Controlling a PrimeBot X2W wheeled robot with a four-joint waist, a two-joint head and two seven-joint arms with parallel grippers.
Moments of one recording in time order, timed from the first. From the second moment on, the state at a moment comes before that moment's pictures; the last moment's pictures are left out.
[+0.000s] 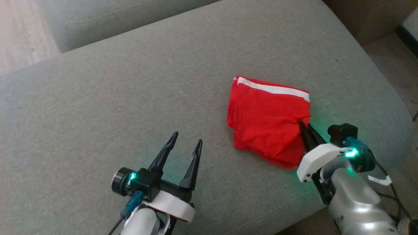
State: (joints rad) left arm -0.19 0.05 -0.46 0.34 -0.22 -0.07 -0.26; right arm -0.50 -0.08 0.20 1.00 0.20 0.13 -0.25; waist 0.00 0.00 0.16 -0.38
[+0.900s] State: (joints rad) left arm -0.22 0.05 -0.42 0.38 -0.18 -0.08 -0.26; right arm -0.92 -0.51 0.02 1.23 -0.04 0.13 -0.16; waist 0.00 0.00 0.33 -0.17
